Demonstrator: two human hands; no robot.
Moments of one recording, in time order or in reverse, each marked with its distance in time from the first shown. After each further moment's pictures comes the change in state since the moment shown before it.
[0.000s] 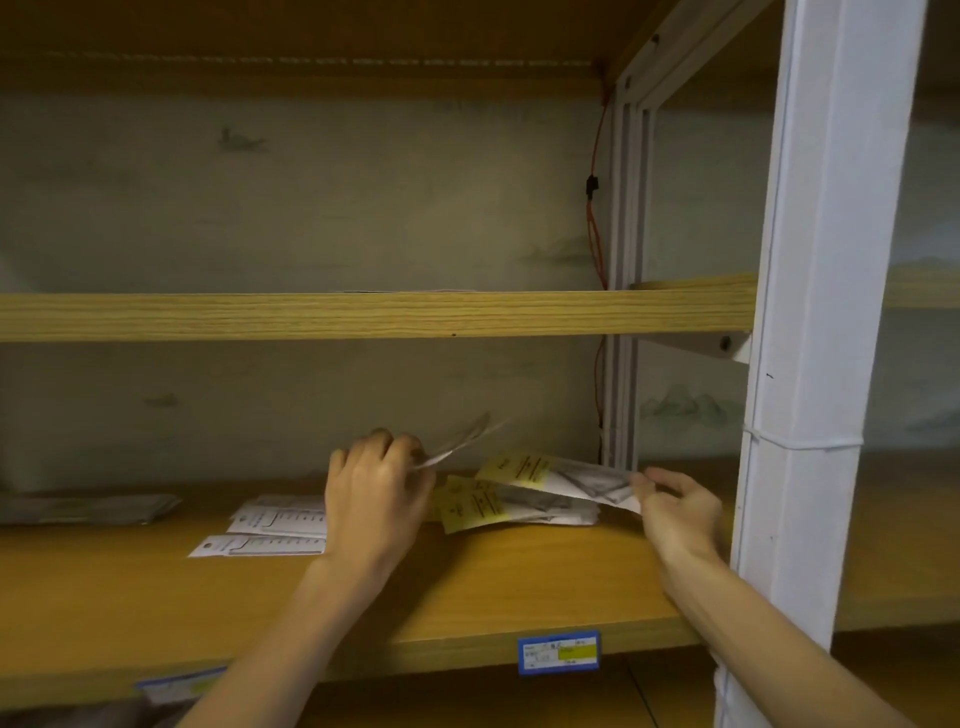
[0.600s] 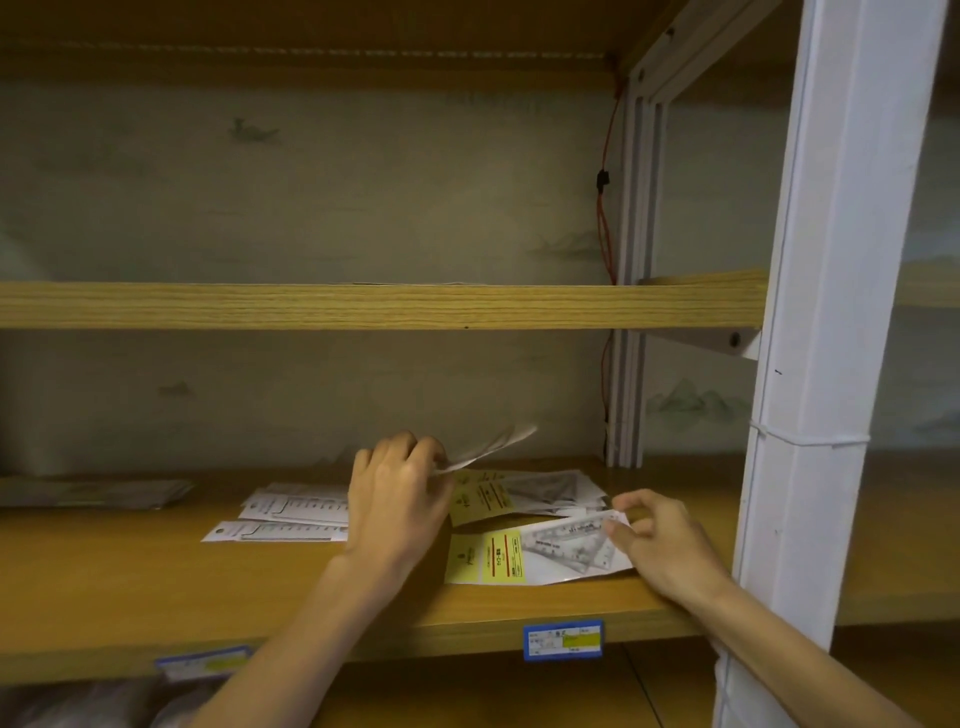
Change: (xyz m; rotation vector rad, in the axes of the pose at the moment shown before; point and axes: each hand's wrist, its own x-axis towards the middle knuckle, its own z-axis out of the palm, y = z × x) left_hand -0.009 0.012 -0.003 -0.043 -0.060 -0.004; right_hand -0.020 0.007 -0.015 -0.618 -0.411 -0.196
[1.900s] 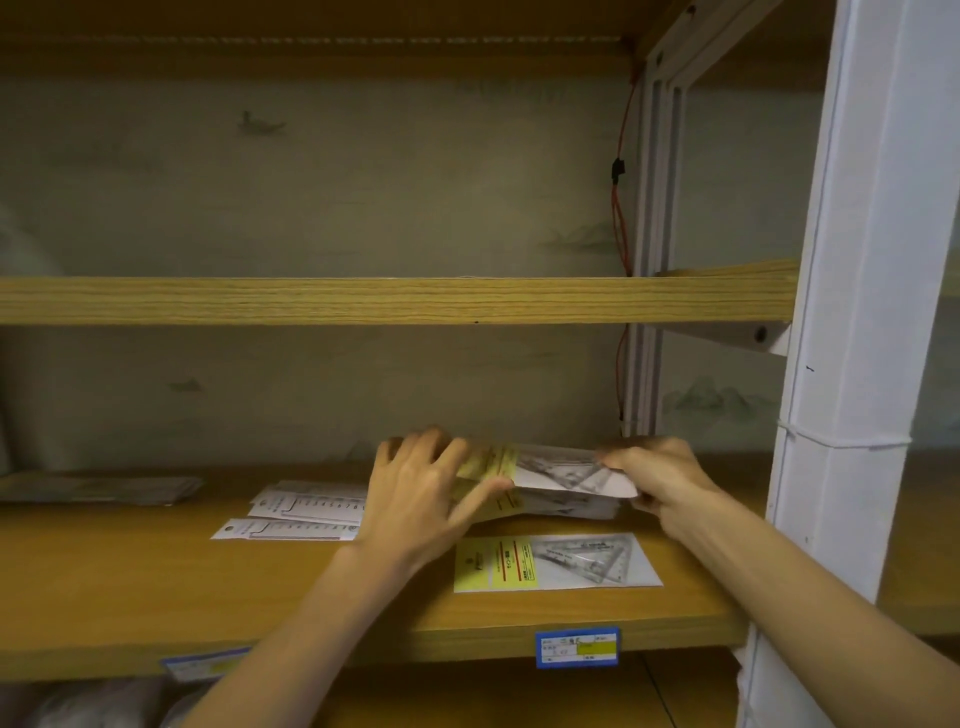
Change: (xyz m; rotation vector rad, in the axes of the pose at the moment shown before) left_hand 0.003 -0.003 0.006 0.043 -0.054 0.203; right_hand 0.056 -0.043 -0.004 0.532 0.034 0.300
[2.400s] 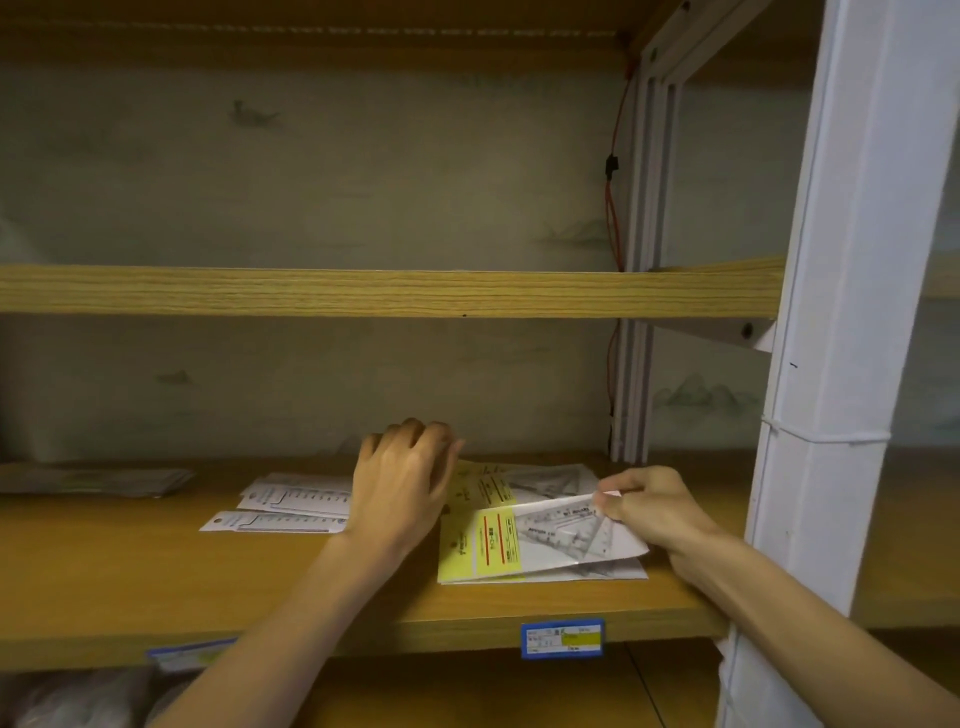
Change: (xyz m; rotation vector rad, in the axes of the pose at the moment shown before) left_hand 0.004 -0.004 0.008 -0.059 0.036 -0.136; right_hand -0.027 0.023 -0.016 -0.279 -0.137 -0.099
